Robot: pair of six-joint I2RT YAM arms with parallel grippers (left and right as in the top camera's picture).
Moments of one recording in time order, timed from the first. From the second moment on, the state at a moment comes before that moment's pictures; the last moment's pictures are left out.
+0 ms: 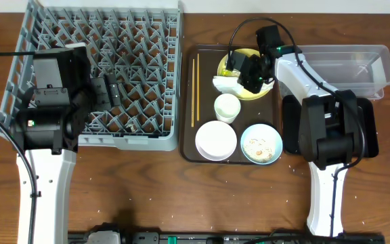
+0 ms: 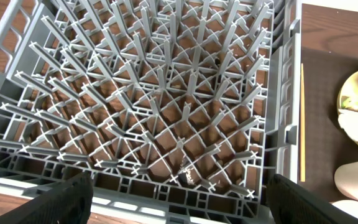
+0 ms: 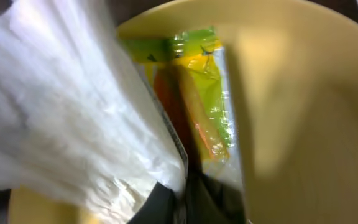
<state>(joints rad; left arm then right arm) 0.03 1.25 1.39 -0.98 -0.03 -0.11 0.22 2.33 1.78 -0.69 -0.33 -0.86</state>
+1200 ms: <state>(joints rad) 0.03 1.25 1.39 -0.98 -0.03 -0.11 -0.08 1.89 1.65 -0.93 0.28 1.10</state>
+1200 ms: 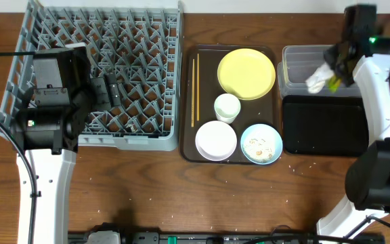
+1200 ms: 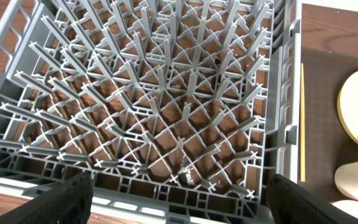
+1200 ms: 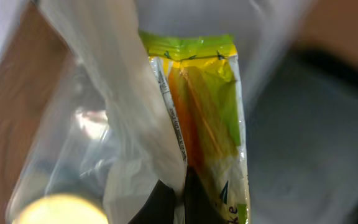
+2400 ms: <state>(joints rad) 0.03 1.25 1.39 -0.98 -0.03 -0.11 0.13 1.53 1.54 -0.87 -0.20 0.34</state>
